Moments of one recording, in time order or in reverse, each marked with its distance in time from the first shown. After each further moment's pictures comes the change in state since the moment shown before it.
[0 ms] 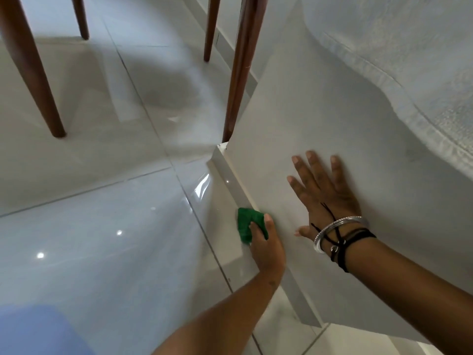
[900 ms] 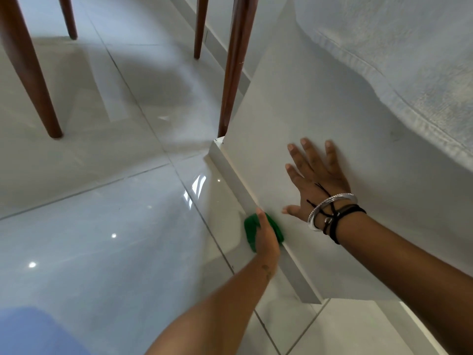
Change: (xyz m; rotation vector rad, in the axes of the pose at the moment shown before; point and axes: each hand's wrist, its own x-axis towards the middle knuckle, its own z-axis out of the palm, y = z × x) left_hand -0.015 0.009 -0.020 -0.235 -0.052 -0.297; right_hand -0.001 -0.003 -0.011 0.143 -0.013 0.053
